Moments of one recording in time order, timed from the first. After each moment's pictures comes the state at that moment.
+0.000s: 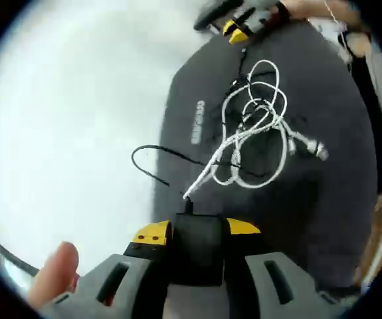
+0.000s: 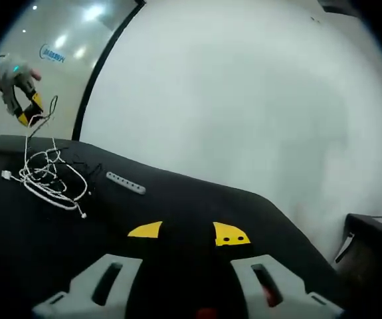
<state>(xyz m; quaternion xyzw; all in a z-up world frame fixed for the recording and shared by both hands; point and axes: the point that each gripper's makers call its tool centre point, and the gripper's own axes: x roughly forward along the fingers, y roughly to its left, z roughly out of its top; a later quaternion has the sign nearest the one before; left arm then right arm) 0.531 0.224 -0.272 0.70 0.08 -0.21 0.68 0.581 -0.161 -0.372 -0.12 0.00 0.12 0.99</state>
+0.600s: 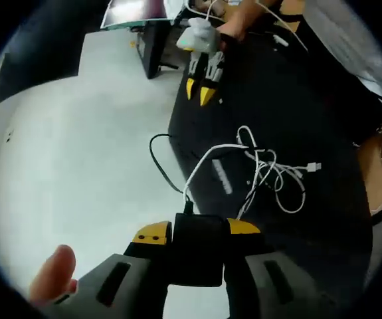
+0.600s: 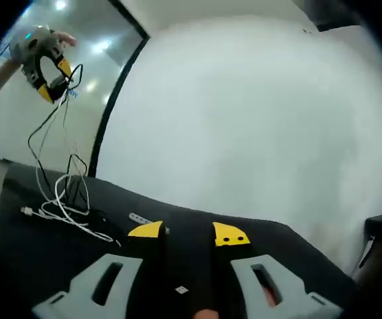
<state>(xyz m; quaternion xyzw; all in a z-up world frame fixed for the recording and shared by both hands) 0.460 0.090 -0.222 0.75 0.03 -0.38 0.54 0.552 -0.121 -0.322 -0.02 -0.10 0.20 0.97</state>
